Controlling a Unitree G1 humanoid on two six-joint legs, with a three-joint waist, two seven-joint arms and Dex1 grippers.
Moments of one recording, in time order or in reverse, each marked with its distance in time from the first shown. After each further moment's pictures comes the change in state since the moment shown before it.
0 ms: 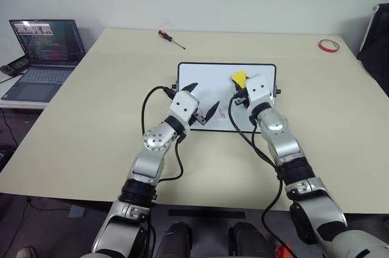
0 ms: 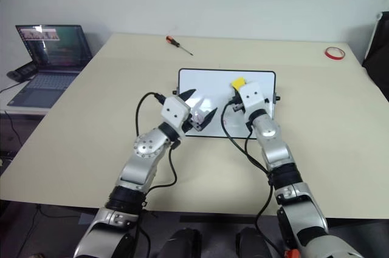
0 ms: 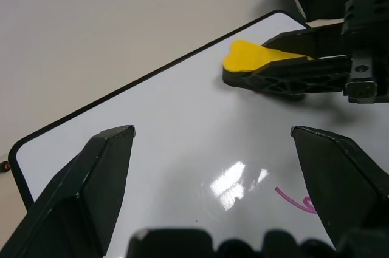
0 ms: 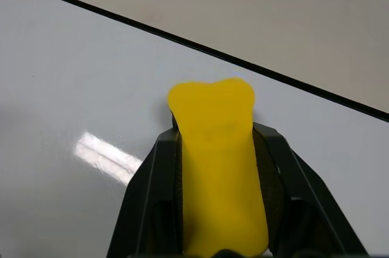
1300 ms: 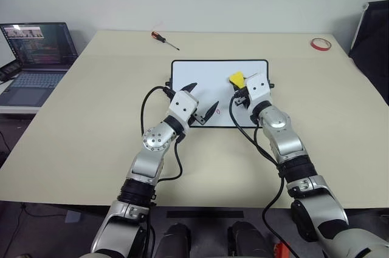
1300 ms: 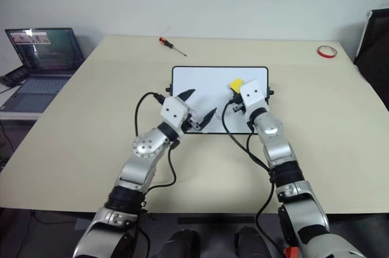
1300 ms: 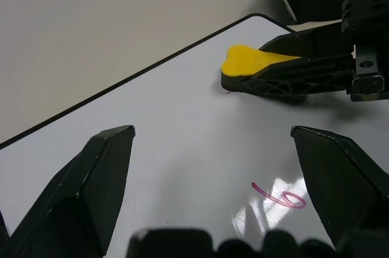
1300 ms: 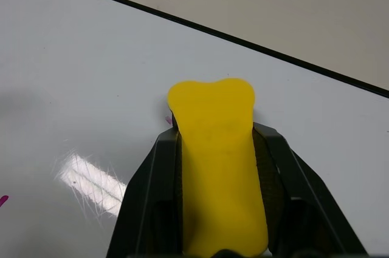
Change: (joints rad) left arm -0.001 0.010 0.002 0.003 0.000 0.000 0.003; right arm -0.039 0.006 -0.006 0.034 0.017 0.024 0.096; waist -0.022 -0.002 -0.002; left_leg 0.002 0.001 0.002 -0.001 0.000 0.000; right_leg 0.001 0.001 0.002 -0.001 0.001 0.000
